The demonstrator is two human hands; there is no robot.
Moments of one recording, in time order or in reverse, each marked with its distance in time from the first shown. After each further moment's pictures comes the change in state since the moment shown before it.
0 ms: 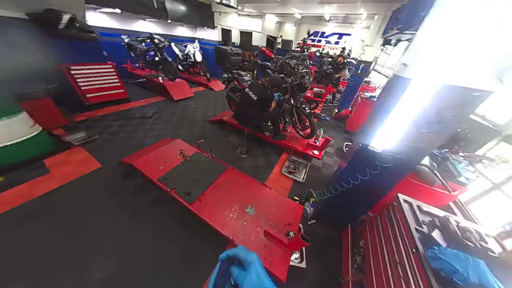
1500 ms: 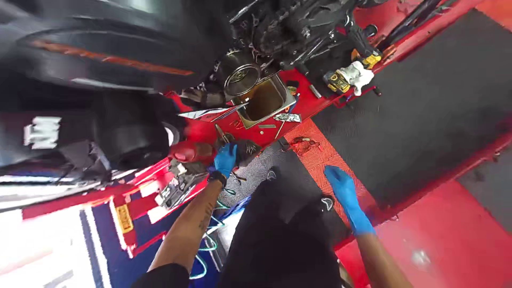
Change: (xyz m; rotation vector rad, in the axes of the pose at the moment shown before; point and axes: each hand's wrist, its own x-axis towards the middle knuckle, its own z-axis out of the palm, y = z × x) left_hand -0.590 -0.081 -0.217 0.758 1.494 -1.451; right_hand -0.147 0.170 0.311 -0.492 -1.433 -0.045
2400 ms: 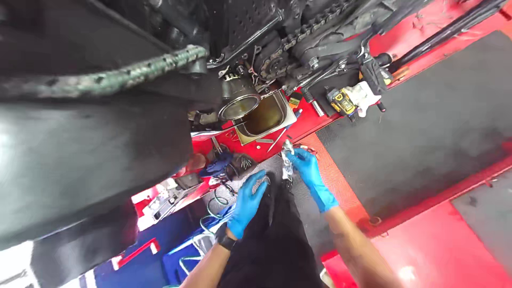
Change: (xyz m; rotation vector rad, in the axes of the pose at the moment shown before) left_hand -0.112 0.124 -0.038 -0.856 -0.074 0.313; right_hand 0.115 -0.147 0.060 0.383 -0.253 -0.127
